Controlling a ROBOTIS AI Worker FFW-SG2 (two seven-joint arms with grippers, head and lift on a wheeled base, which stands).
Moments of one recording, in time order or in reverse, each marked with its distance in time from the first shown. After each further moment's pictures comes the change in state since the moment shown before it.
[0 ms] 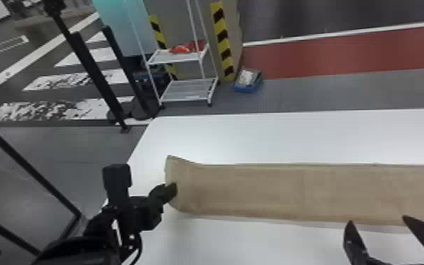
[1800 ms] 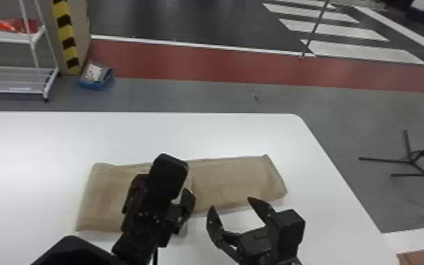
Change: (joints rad) left arm -0.127 0.000 -0.995 -0.077 -0.181 0.215 0.550; right arm -0.023 -0.078 -0.096 -0.022 -0.106 0.105 -0.039
